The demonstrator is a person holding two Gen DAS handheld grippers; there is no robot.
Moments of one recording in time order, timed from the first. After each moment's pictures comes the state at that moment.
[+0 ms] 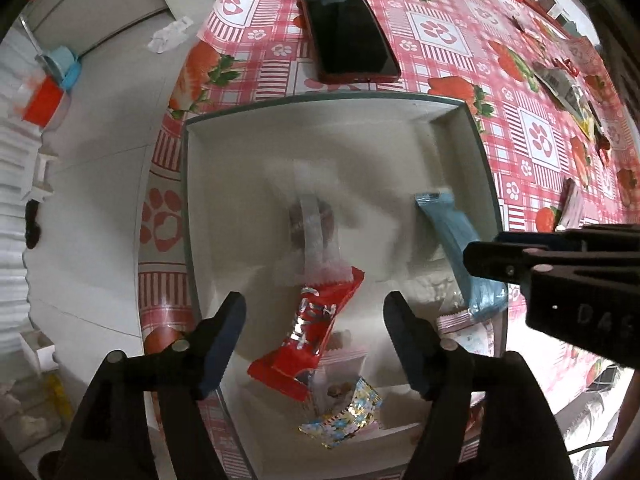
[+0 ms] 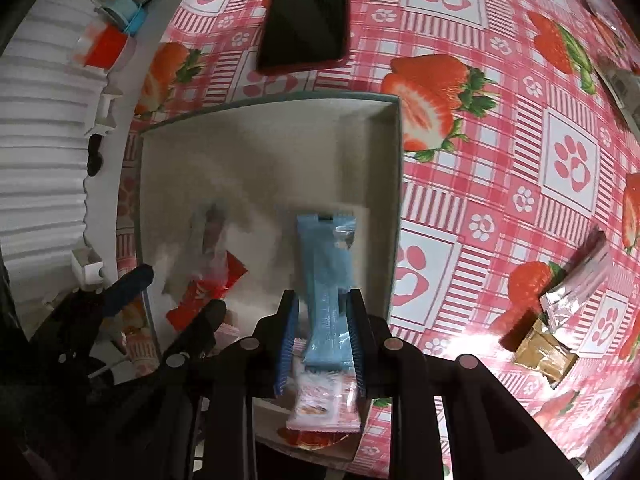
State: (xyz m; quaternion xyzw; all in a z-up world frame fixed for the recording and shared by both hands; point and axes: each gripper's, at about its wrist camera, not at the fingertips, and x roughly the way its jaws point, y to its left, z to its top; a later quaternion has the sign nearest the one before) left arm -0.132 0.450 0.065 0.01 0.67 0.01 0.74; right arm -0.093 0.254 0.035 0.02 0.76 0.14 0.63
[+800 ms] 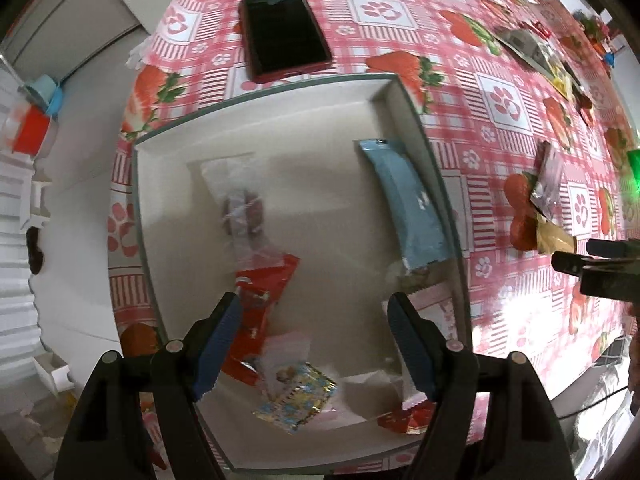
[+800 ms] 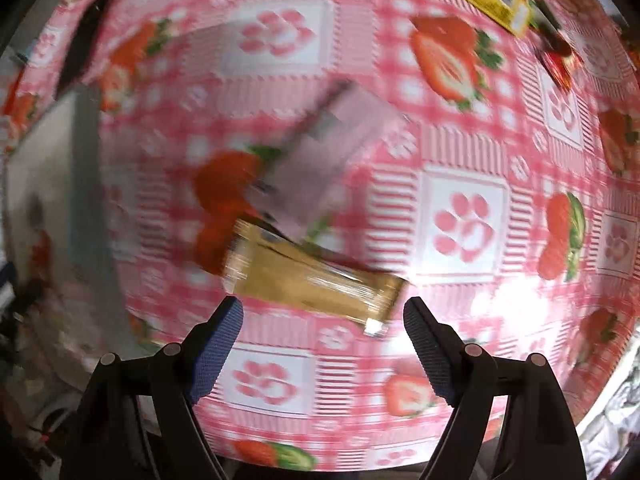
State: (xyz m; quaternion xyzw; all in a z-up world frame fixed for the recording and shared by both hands) left arm -0.144 0.393 0.074 0.05 0.68 -0.02 0.73; right arm -0.139 0.065 0.011 -0.01 0.77 -0.01 0.63
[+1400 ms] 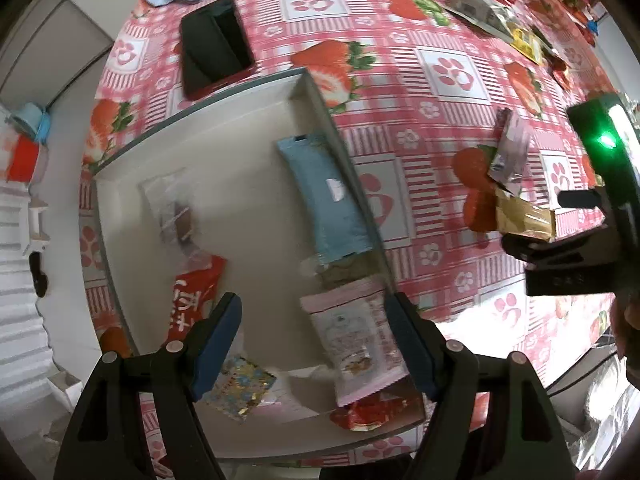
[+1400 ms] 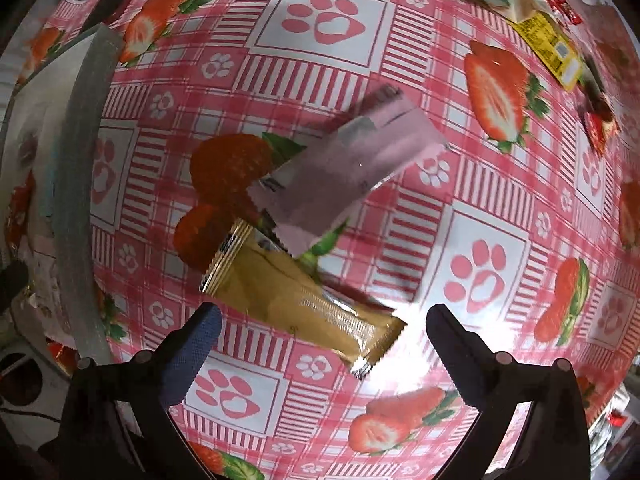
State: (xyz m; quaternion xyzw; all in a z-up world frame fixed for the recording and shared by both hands) left arm -0.170 0.321 0.081 0.09 0.68 -0.05 0.72; right arm -0.141 0.091 -0.011 -0.09 0.76 0.06 0.64
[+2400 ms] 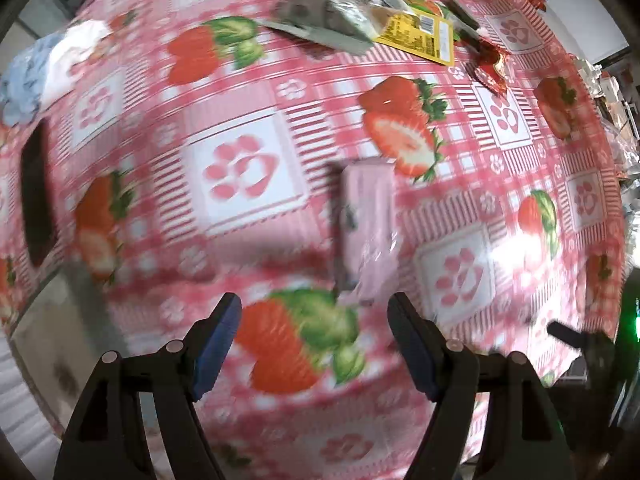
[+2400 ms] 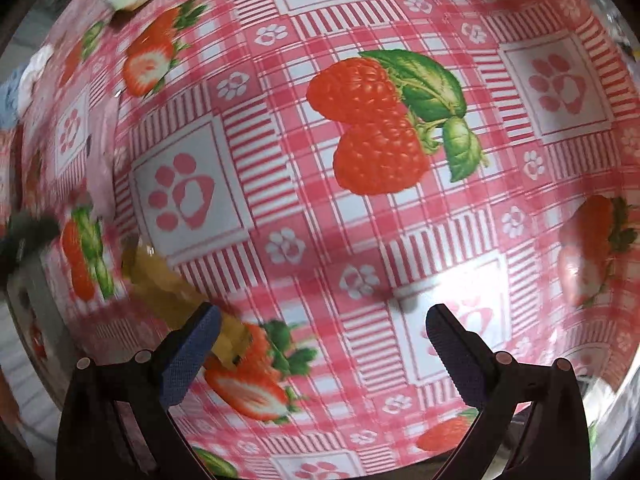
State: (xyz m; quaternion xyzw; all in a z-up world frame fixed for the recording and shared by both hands) left arm -0.087 0.133 0.051 0.11 0.69 -0.14 0.70; right arm -0.219 -0.075 -0.001 0.14 0.74 -0.12 0.65
